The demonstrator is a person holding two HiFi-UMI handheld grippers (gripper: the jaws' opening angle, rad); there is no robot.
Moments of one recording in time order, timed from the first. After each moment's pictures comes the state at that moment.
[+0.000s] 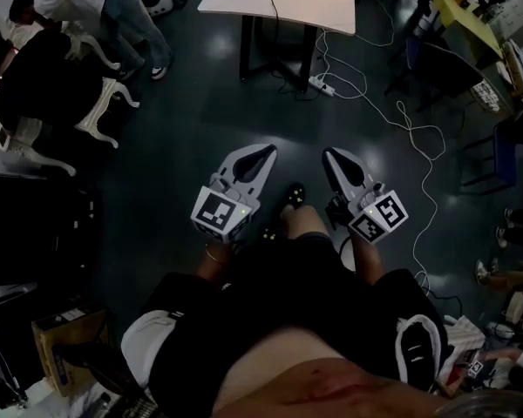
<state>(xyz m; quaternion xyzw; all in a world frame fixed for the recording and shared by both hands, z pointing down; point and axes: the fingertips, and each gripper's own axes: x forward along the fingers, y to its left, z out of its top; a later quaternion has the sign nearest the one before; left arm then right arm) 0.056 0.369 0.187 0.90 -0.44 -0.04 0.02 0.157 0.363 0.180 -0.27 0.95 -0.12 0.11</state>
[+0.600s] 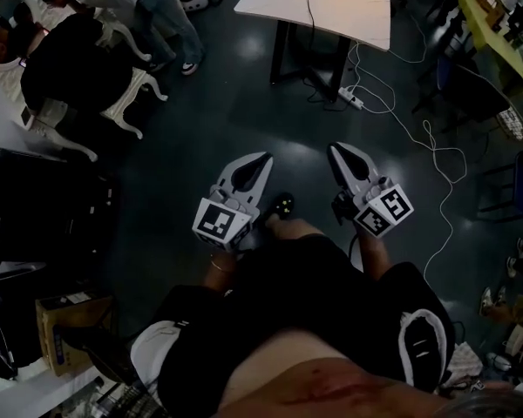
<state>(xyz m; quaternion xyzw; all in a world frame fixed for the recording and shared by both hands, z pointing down) -0.015 0.376 0.204 0.85 -0.52 -0.03 0.02 0.098 0.332 0.180 -0.21 0.96 -0.13 0.12</state>
